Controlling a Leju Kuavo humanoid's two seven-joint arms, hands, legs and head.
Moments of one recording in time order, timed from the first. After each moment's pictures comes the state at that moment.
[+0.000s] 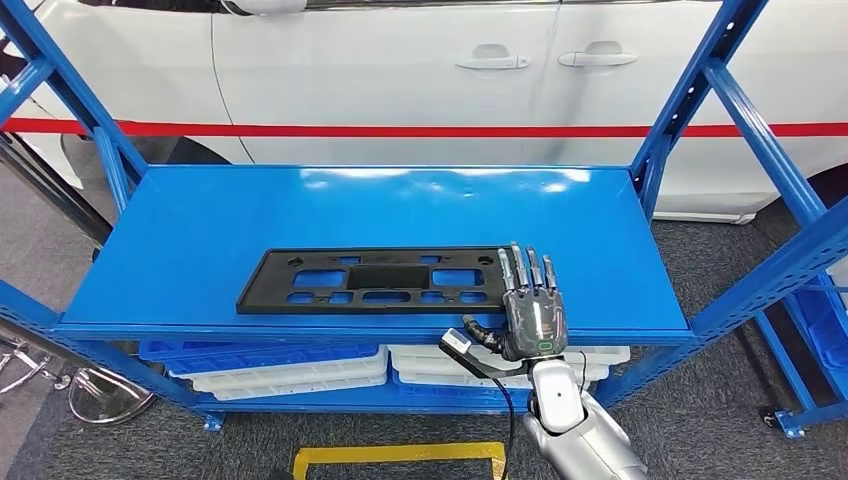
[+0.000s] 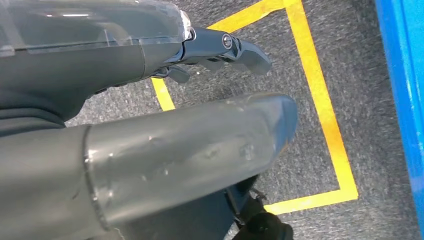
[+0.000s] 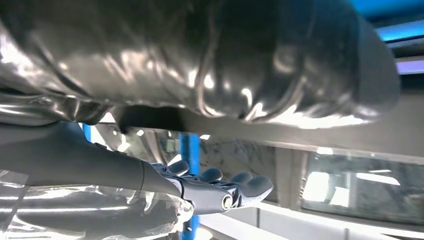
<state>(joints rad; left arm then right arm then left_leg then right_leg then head) -0.13 -0.21 1.04 -0.23 -1.25 -0.08 -0.43 -0.33 -0.07 0.41 -1.00 1.56 -0.50 0.30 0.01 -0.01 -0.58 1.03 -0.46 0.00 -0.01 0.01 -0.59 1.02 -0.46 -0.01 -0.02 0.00</state>
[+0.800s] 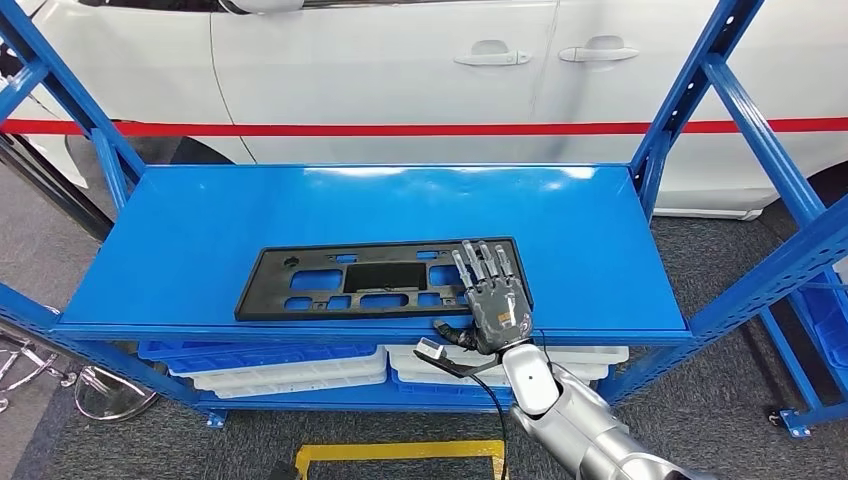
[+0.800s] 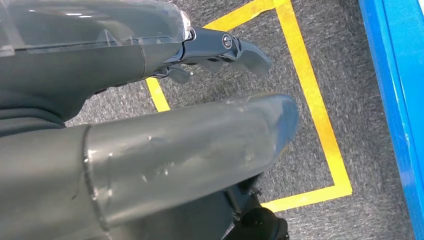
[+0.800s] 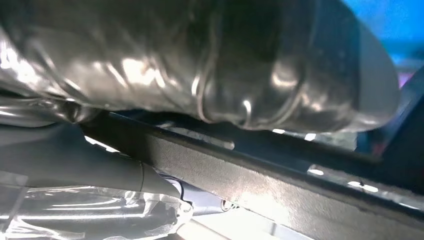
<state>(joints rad) -0.15 -0.21 1.02 -0.23 -1.26 -0.08 -0.44 -0.51 -0.09 0.72 -0.81 1.56 -0.45 0.36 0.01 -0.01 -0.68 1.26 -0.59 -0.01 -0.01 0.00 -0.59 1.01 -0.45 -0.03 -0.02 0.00</state>
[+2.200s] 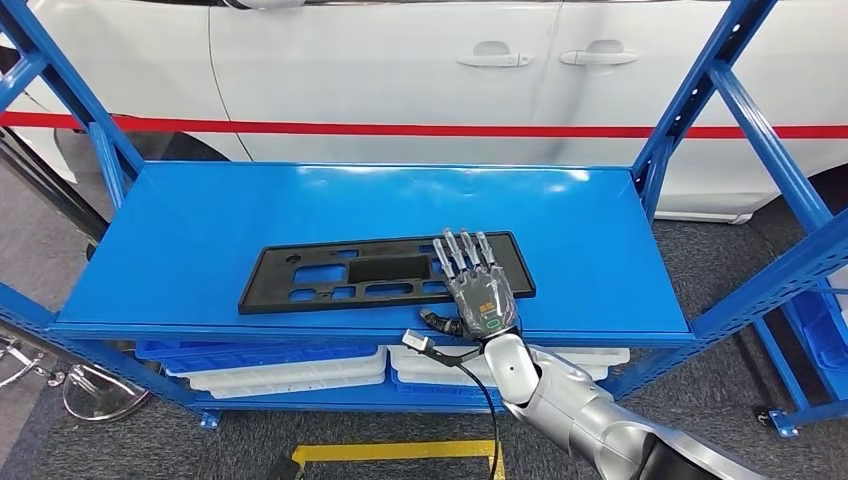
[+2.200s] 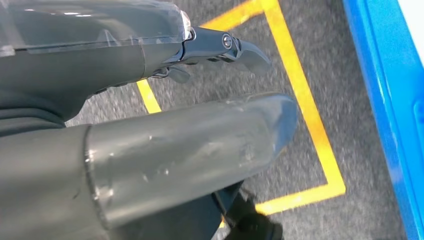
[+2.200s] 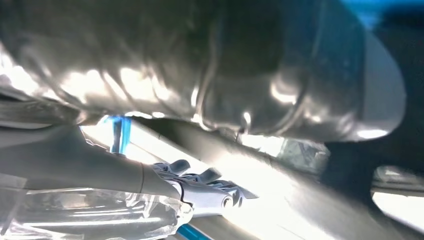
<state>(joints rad) -0.16 -0.22 0.99 -0.23 -1.25 -0.08 -0.45 -0.68 -0.08 1.04 -0.70 1.56 -0.49 0.63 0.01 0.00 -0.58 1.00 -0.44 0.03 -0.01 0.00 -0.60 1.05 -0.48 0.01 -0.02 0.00</state>
